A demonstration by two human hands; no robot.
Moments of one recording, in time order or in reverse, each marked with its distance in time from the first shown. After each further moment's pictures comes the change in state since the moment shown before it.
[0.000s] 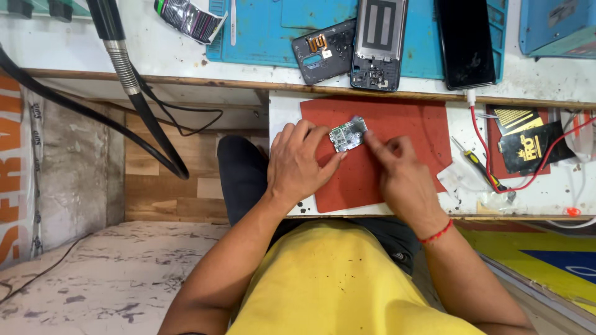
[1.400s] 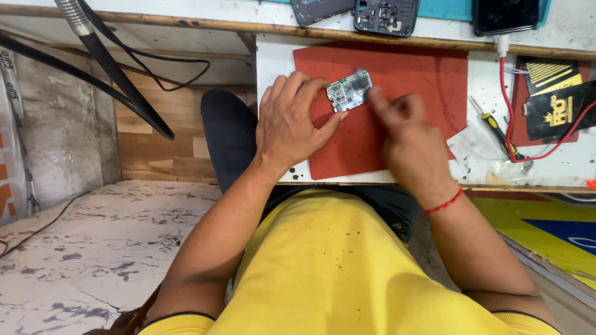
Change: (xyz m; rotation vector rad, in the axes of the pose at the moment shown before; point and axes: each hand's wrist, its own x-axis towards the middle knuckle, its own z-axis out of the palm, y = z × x) left_hand -0.005 -0.002 0.010 -0.002 0.011 0.012; right_hand -0.007 0.017 0.005 -0.007 -0.006 -0.134
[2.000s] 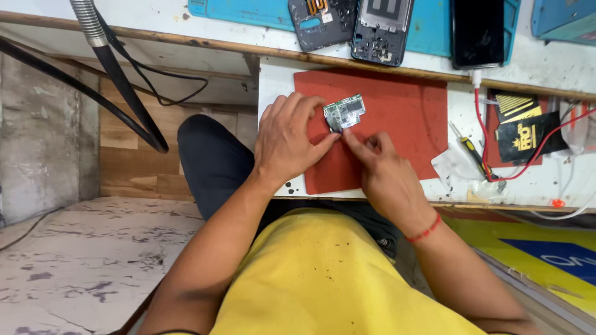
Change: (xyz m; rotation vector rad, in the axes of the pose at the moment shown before) left_hand 0.005 -0.007 -0.001 -0.033 0.017 -0.003; right_hand 0.007 -0.028 -0.003 0.033 -0.028 -0.004
